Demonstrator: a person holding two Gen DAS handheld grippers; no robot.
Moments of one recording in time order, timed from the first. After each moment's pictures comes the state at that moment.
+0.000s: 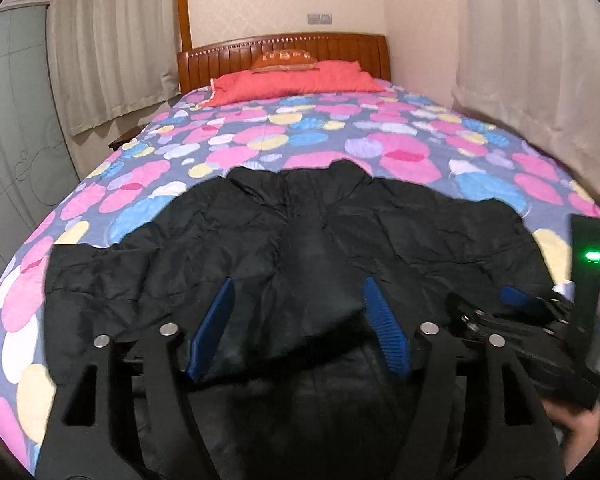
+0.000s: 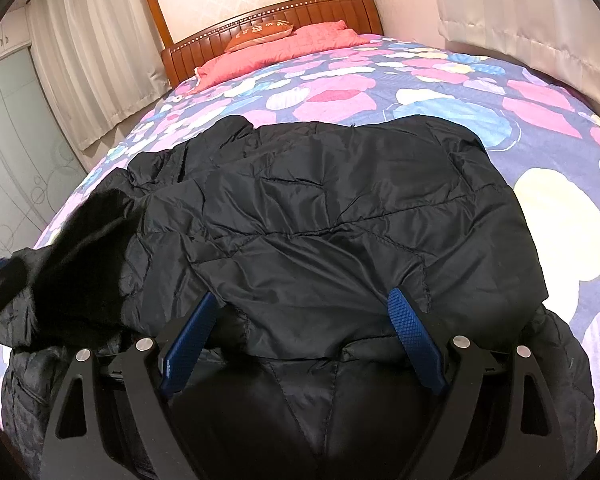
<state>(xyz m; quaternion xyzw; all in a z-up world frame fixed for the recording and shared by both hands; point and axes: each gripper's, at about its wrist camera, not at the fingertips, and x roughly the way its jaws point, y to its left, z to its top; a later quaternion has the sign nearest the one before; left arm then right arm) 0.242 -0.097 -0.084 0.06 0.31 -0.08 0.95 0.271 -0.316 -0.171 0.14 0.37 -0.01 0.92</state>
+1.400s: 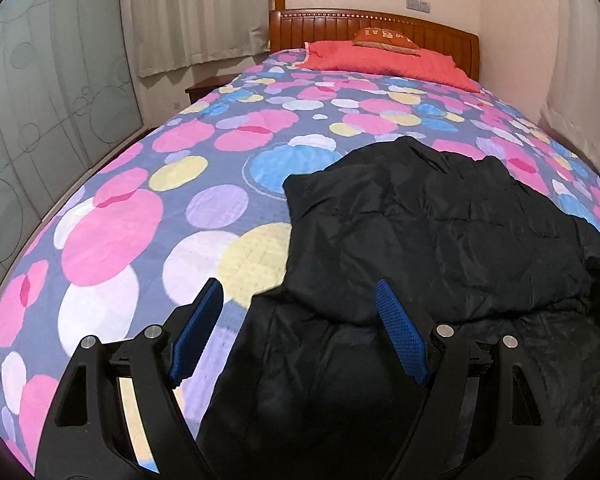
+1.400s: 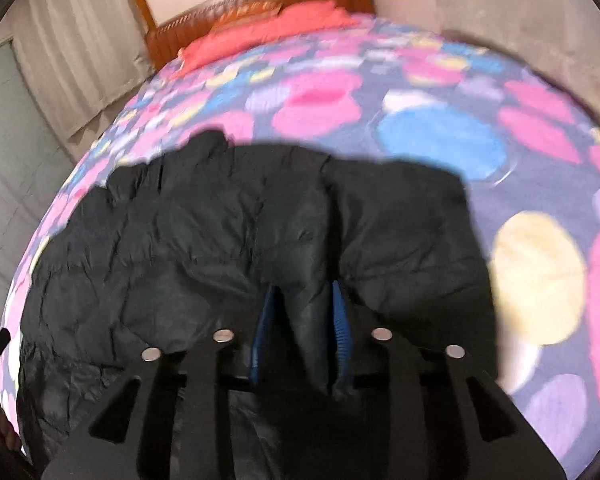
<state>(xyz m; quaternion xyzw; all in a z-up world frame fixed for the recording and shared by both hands) 0.267 0.066 -0.098 0.00 0.37 0.04 0.93 0.309 -0.325 -0.132 0.13 0.41 -0.05 0.90</state>
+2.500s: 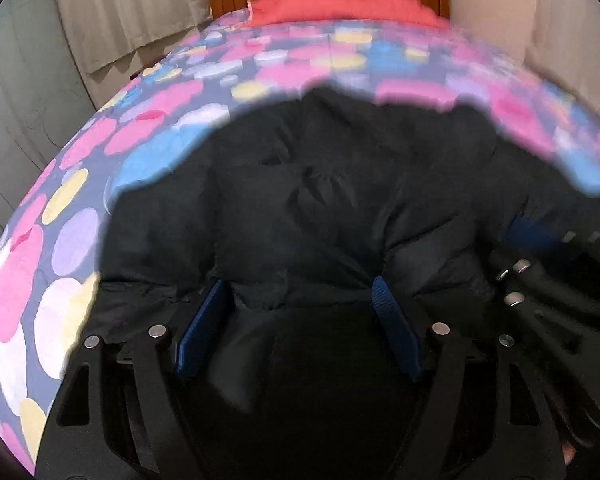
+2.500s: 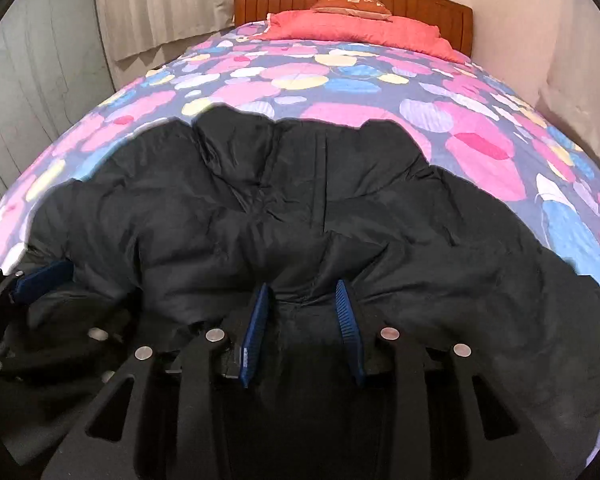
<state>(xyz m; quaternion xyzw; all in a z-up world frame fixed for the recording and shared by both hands) 0.379 -0.047 -0.156 0.06 0.44 0.00 0.90 0.392 -0.175 -0.158 -0.01 0.42 0.04 0.90</state>
